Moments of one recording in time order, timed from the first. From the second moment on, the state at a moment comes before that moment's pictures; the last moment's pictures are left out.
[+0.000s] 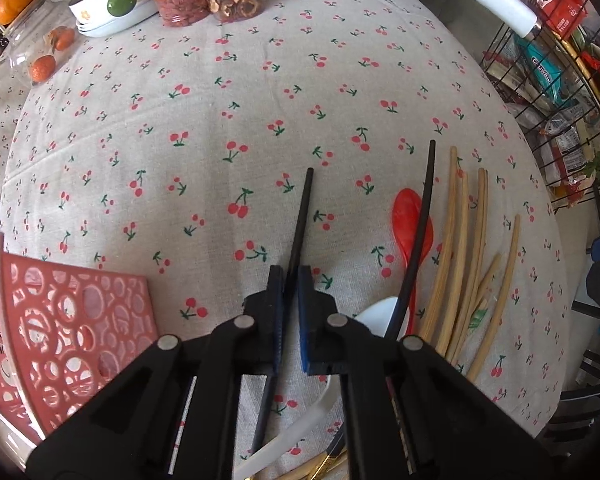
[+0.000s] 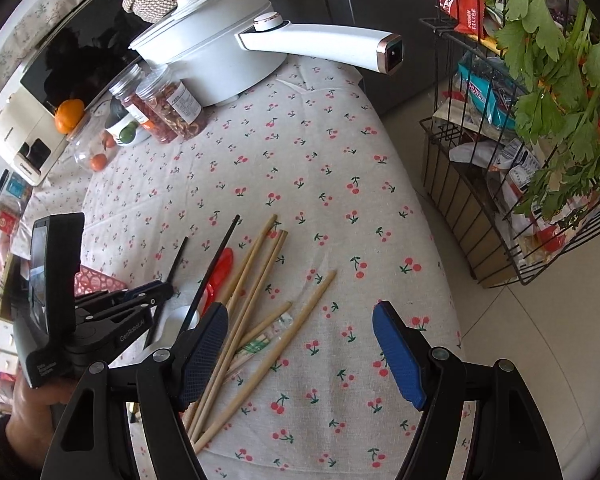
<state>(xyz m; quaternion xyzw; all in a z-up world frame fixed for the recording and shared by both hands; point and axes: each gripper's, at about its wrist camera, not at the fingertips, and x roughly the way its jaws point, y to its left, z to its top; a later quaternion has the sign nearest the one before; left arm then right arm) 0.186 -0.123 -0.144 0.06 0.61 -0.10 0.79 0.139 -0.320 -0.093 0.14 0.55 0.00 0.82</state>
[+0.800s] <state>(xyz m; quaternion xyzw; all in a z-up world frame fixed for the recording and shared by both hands) 0.103 -0.027 -0.028 -0.02 0.43 -0.17 0.89 0.152 -0.297 -0.136 0.12 0.60 -0.02 0.79</state>
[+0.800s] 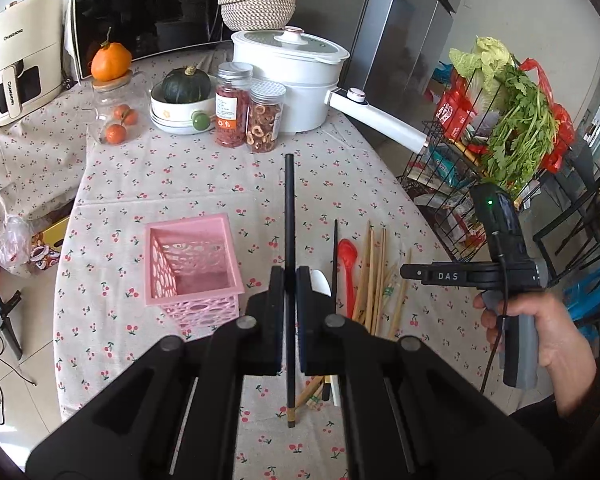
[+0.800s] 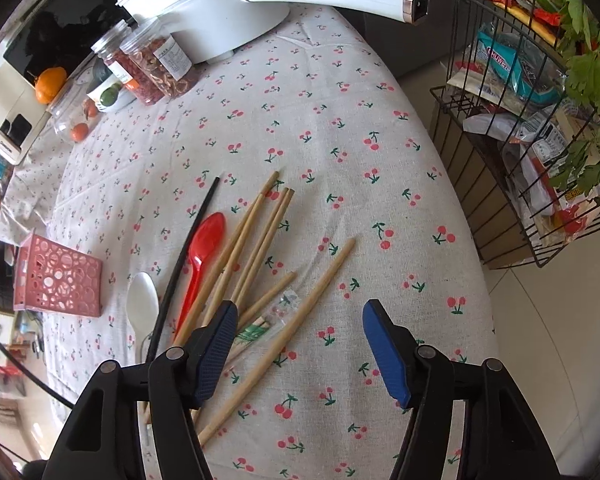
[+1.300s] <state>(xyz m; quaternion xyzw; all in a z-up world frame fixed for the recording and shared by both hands) 0.088 -0.002 -0.026 -0.04 0.43 -0.19 0.88 0.156 -0.268 -0.157 0.05 0.61 -0.07 0.79</state>
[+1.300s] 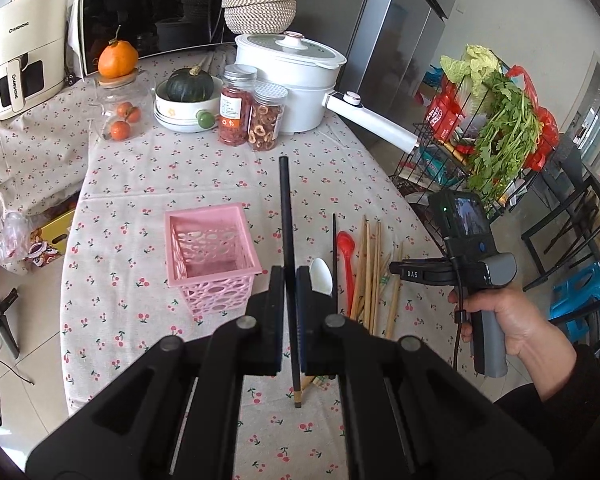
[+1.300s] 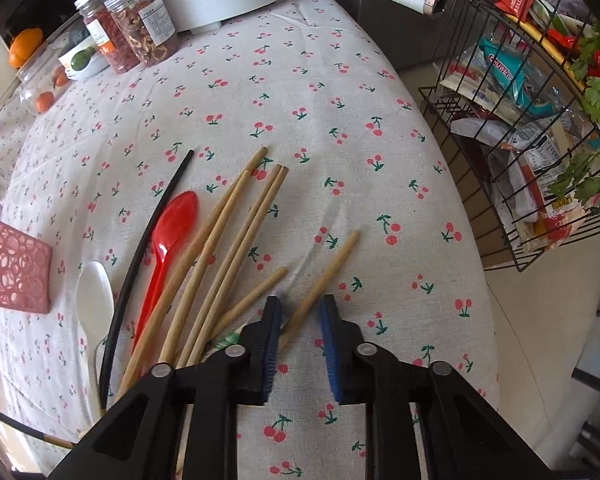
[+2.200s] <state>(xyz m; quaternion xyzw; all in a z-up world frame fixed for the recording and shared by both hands) 0.062 0.022 0.026 -0.06 0.34 -0.19 0.92 0.061 -0.243 0.000 0.13 0.40 0.09 0.90</state>
